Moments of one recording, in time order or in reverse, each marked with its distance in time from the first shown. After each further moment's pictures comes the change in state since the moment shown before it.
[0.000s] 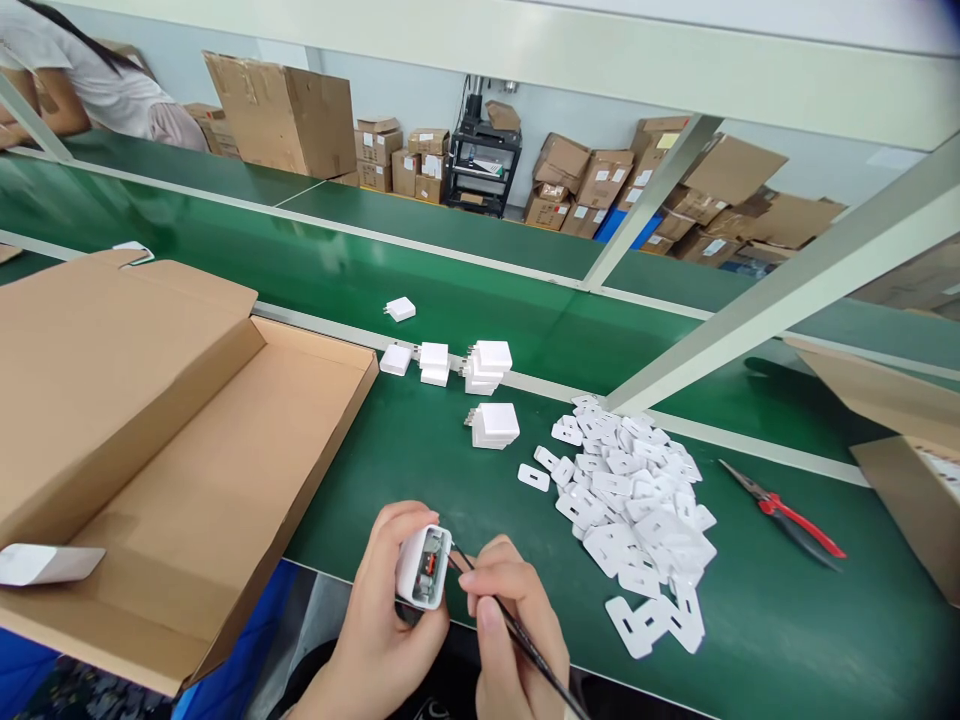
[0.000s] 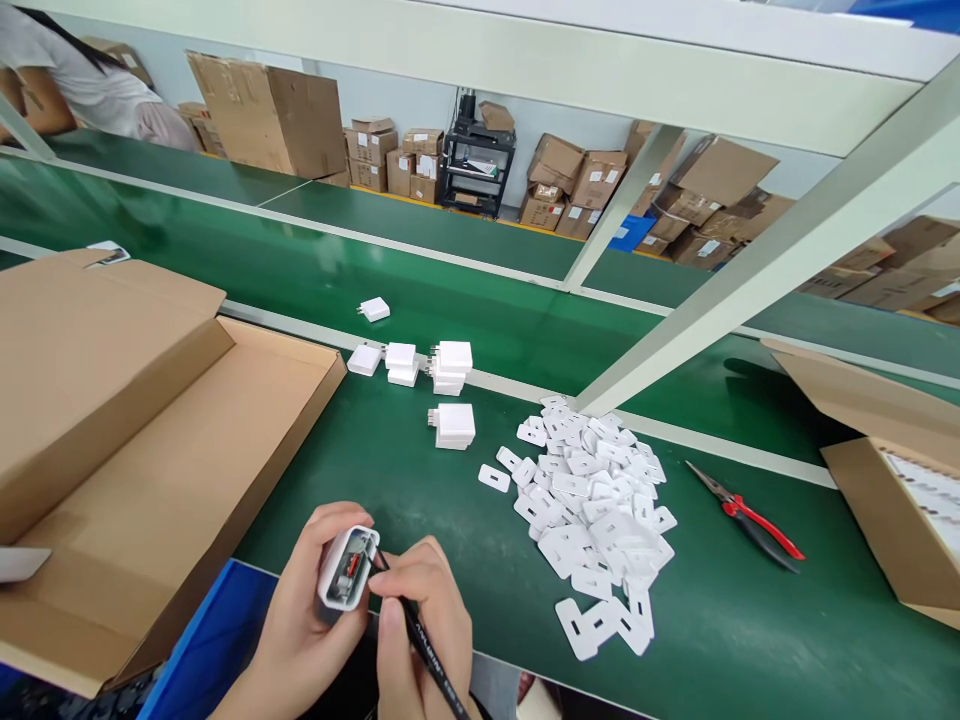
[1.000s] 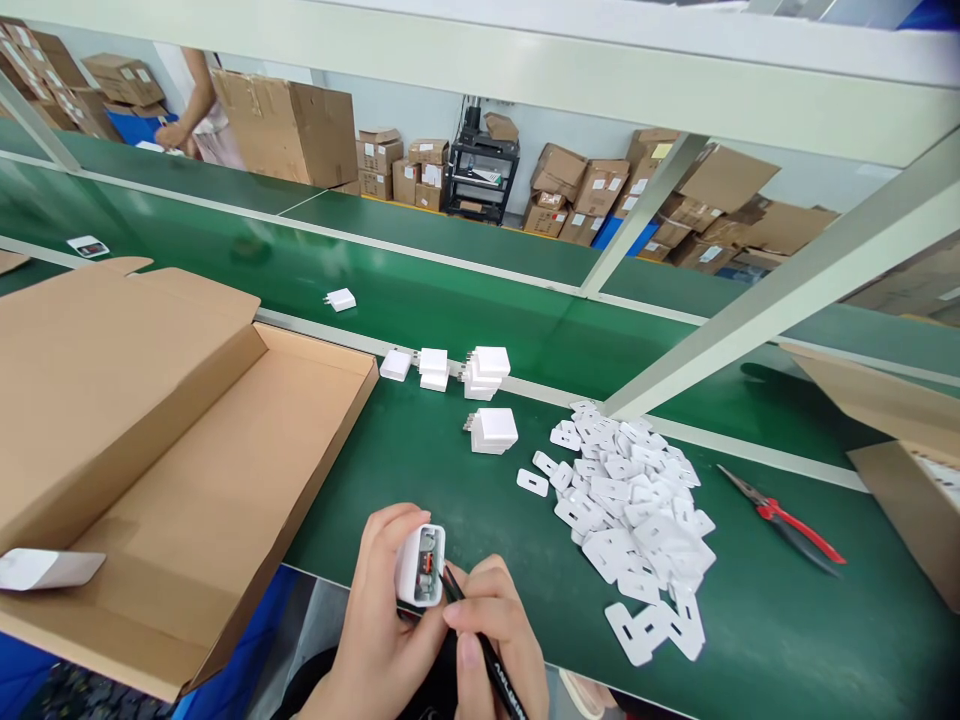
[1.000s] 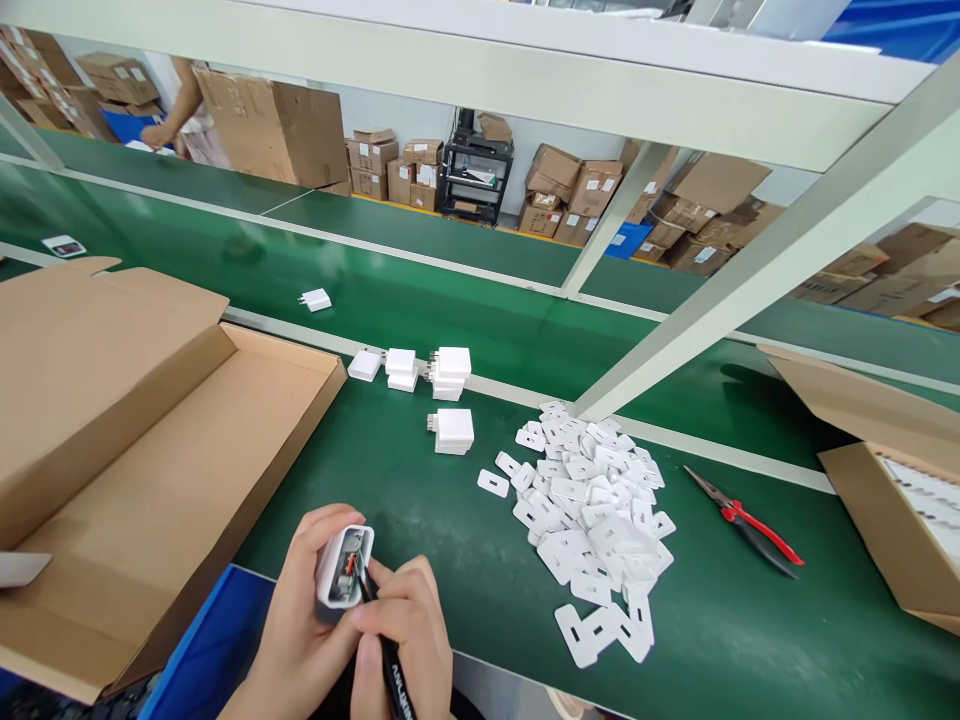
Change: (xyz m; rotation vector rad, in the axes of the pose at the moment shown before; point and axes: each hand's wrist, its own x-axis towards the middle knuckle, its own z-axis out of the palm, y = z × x) left_hand 0.004 0.007 0.000 0.148 0.065 0.081; right_hand -0.015 0.005 0.021 0.031 0.088 -0.099
